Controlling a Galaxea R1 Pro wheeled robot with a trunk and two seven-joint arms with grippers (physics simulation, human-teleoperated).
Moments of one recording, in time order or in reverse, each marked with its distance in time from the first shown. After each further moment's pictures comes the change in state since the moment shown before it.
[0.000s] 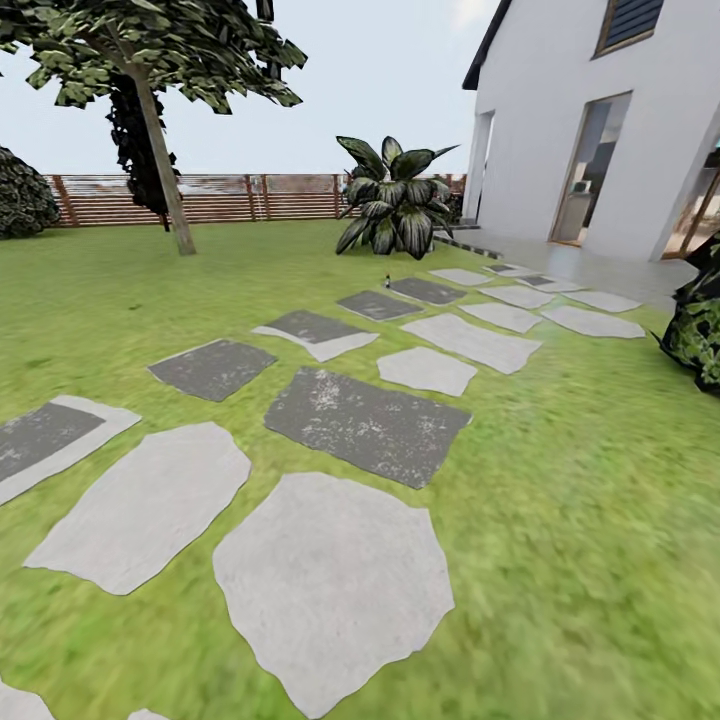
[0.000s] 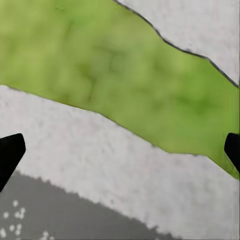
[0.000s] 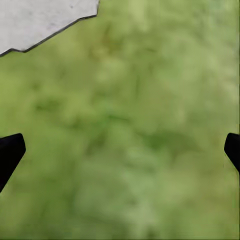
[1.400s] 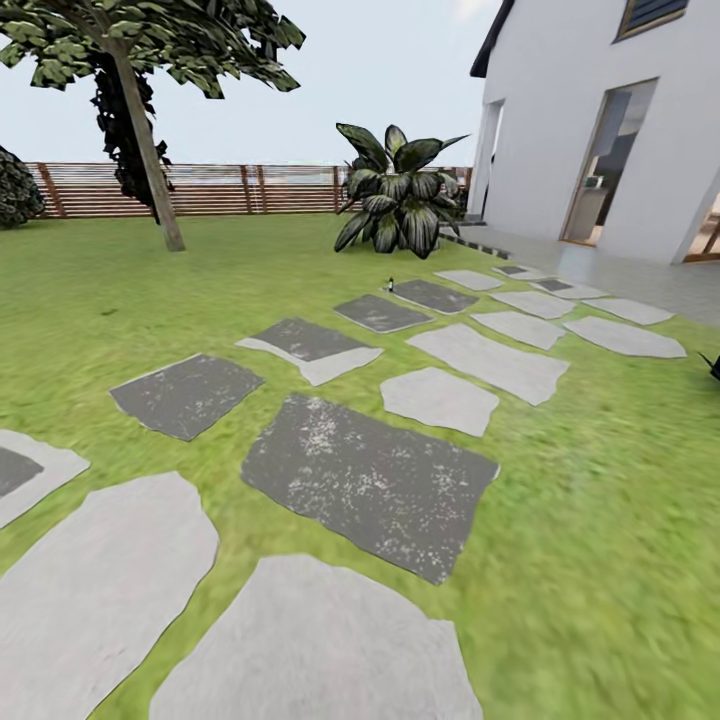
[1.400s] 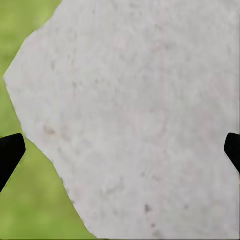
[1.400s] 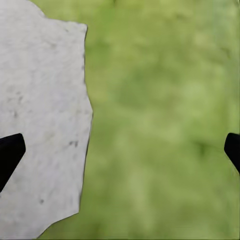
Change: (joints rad) left arm 0.000 0.000 0.000 0.000 0.000 0.000 0.000; right arm 0.000 0.000 0.000 0.000 0.000 0.000 0.000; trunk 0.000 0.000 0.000
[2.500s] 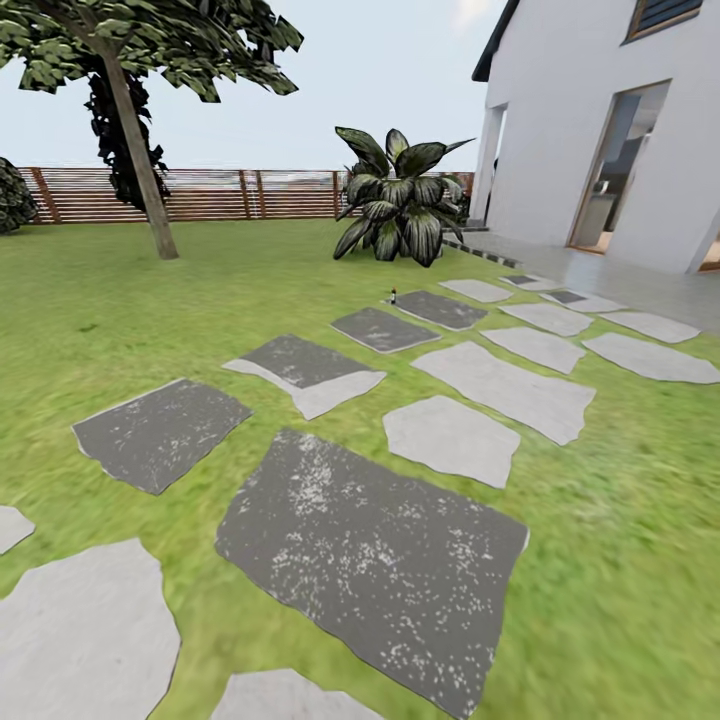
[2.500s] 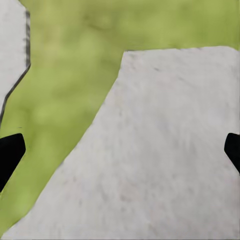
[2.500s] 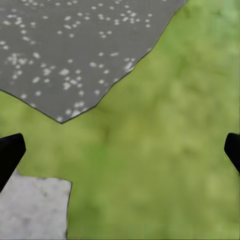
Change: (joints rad) left arm -0.001 0.000 0.000 0.000 0.000 0.000 0.000; right arm 0.000 0.000 0.000 0.000 0.000 0.000 0.000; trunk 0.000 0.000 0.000
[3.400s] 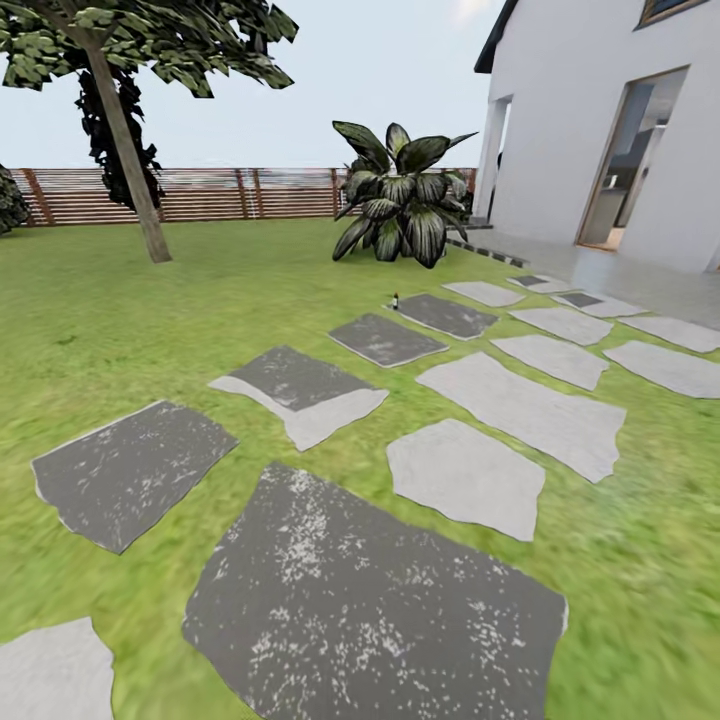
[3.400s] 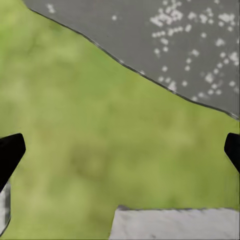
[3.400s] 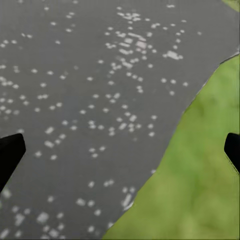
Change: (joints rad) left arm 0.001 0.000 0.000 0.000 0.000 0.000 0.000; right arm 0.000 0.000 0.000 0.000 0.000 -0.001 0.000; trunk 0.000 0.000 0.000
